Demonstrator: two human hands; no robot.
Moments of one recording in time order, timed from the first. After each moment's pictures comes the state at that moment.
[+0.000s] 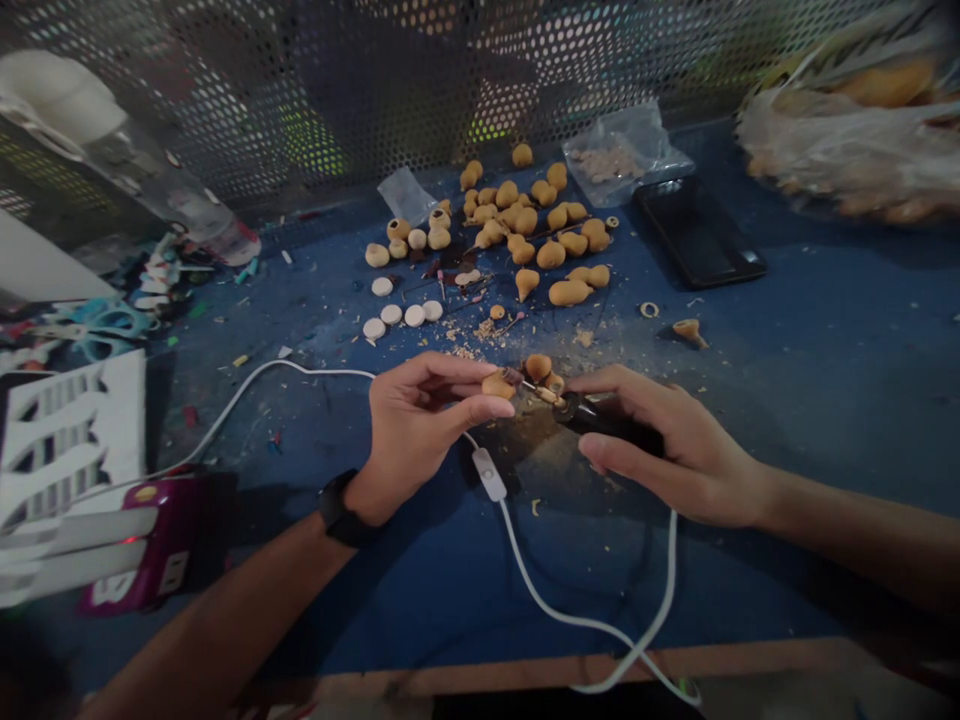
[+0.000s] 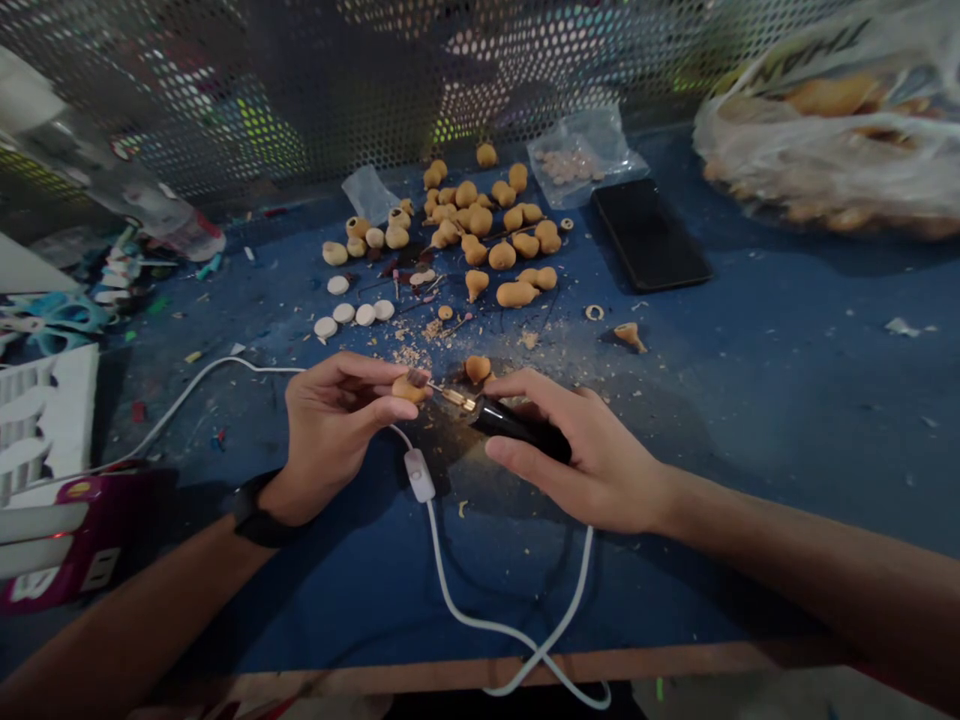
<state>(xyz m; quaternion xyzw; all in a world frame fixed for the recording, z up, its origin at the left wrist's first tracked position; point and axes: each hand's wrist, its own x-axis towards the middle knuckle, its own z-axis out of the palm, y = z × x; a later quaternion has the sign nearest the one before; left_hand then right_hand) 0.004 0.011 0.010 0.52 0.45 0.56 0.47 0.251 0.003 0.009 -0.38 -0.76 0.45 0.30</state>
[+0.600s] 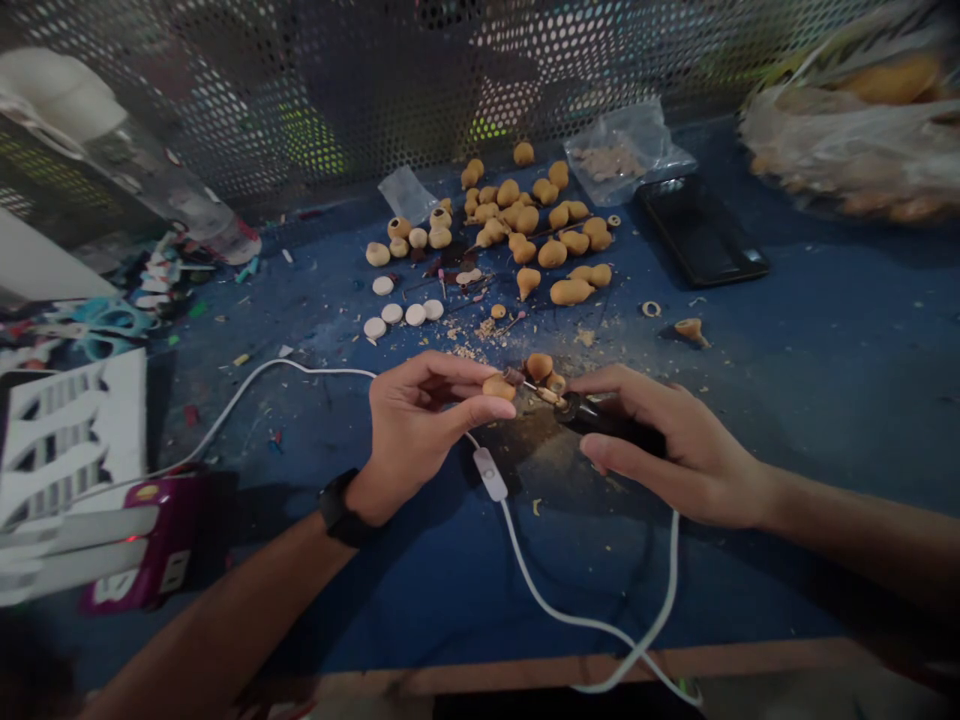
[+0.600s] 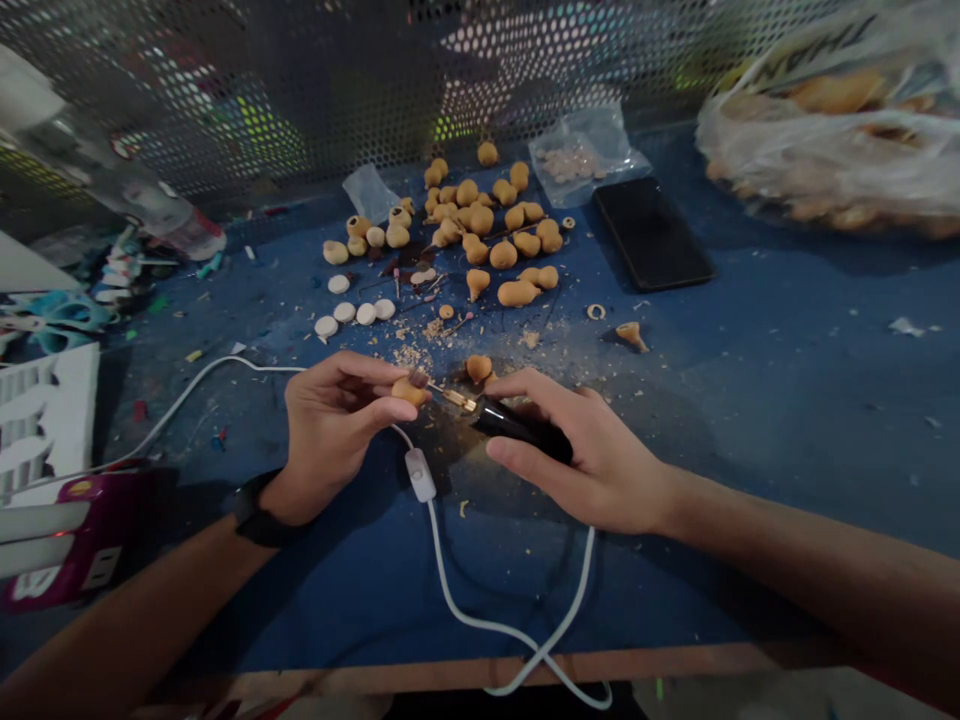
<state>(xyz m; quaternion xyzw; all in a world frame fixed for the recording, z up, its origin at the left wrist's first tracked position) 0.005 0.012 0.013 0.53 0.48 0.55 0.44 0.252 0.002 0.008 -0.37 -0.76 0.44 0.30</state>
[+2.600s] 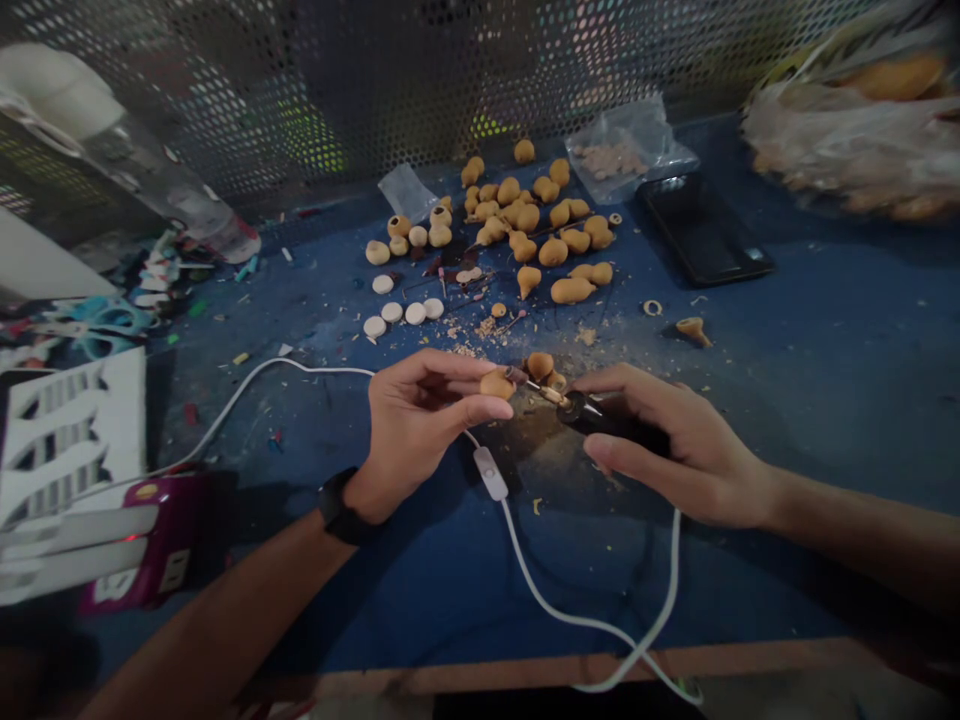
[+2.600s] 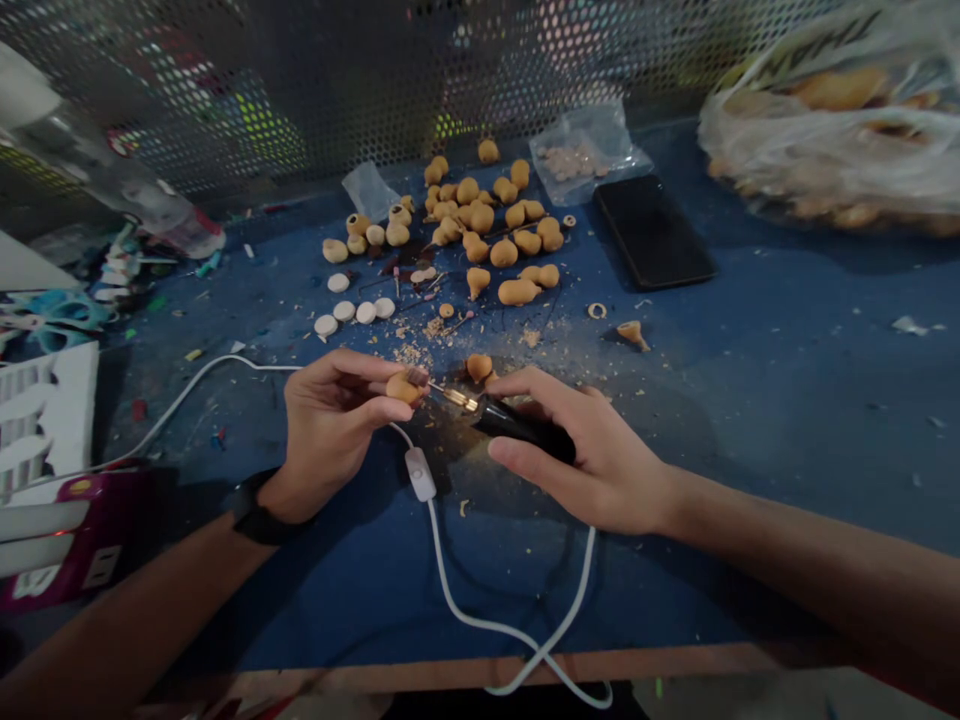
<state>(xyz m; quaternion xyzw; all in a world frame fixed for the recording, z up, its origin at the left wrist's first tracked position) 0.002 0.011 0.006 0.52 0.42 0.57 0.48 0.253 0.001 0.007 -0.37 -0.75 0.45 0.31</state>
